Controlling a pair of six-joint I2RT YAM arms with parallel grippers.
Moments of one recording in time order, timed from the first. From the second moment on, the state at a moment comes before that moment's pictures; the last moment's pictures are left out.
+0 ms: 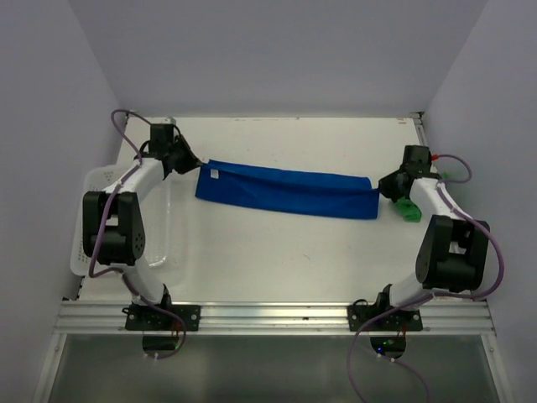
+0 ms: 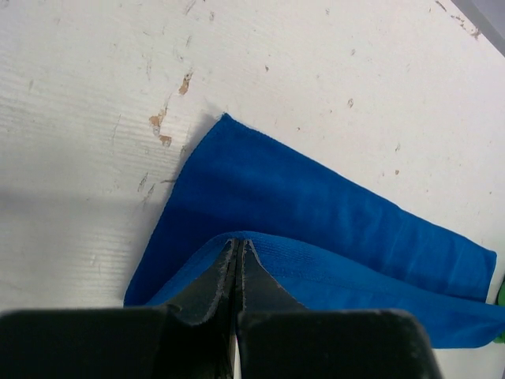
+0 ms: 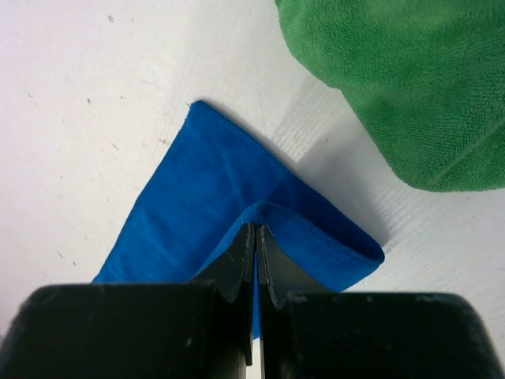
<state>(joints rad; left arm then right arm) -0.02 1.75 1.21 -0.23 0.19 -0.59 -0.16 1.54 1.00 -0.42 0.03 0.95</state>
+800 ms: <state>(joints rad) -0.02 1.87 1.30 -0.23 0.19 -0.59 -0.16 1.71 1.10 -0.41 0.03 0.96</state>
